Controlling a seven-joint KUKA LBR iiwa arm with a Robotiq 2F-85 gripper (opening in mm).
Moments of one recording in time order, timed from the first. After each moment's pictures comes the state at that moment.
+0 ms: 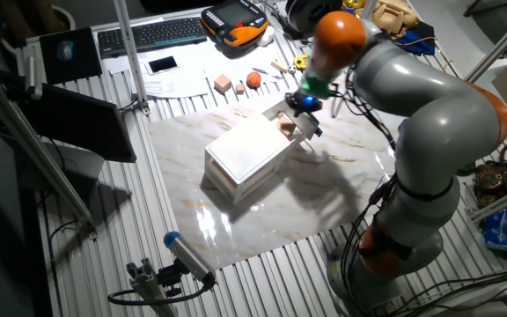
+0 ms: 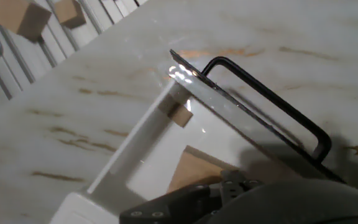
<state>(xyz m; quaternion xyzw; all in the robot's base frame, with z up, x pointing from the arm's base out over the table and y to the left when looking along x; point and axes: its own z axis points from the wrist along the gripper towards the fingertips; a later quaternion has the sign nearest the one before) 0.532 0.067 0.236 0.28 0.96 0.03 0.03</state>
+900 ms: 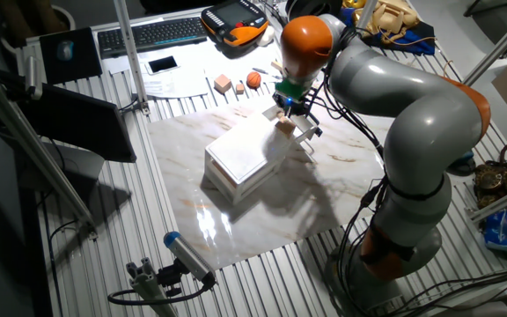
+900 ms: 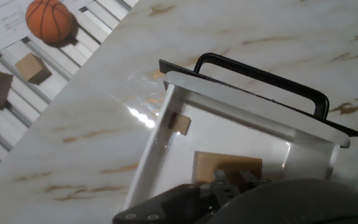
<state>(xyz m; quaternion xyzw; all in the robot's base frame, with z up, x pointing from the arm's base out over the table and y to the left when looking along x) 0.536 0.084 0.228 0.43 0.90 -0.03 0.04</state>
